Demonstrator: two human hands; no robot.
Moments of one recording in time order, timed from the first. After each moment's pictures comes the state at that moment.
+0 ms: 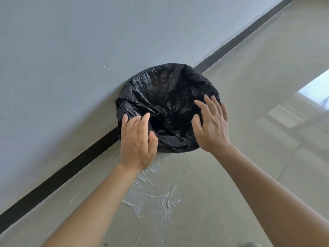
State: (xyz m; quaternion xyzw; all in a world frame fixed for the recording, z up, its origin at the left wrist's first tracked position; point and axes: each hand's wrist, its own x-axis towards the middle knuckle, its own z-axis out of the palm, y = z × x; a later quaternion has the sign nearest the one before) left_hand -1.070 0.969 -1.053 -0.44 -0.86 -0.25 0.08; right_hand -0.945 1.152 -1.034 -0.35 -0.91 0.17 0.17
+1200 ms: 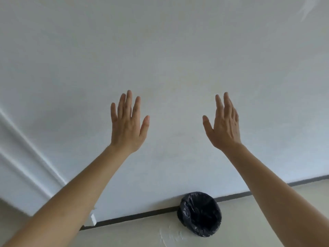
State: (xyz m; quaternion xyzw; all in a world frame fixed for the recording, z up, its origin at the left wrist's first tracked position) left_hand -1.002 0.790 -0.106 -0.19 -0.92 -0.07 0.33; right_hand -0.970 1.089 -0.138 -0.02 -0.92 0.16 0.36
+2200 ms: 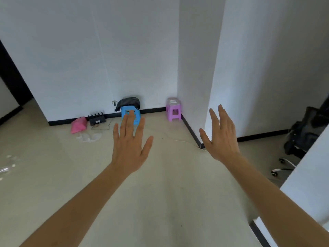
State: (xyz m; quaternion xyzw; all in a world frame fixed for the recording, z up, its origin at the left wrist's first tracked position) left_hand -0.377 0.023 -0.127 0.48 -0.81 0.14 0.29; right_hand -0.682 0.058 -0.135 0.65 -0.67 0.32 0.17
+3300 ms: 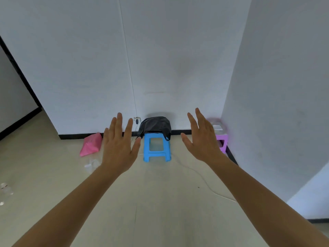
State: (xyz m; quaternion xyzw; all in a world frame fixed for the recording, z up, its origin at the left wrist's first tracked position) left_hand -0.249 -0.852 -0.123 0.61 -0.74 0.10 0.27; right_hand -0.533 -0.891 -0.140 0.76 -0.58 0.29 0.08
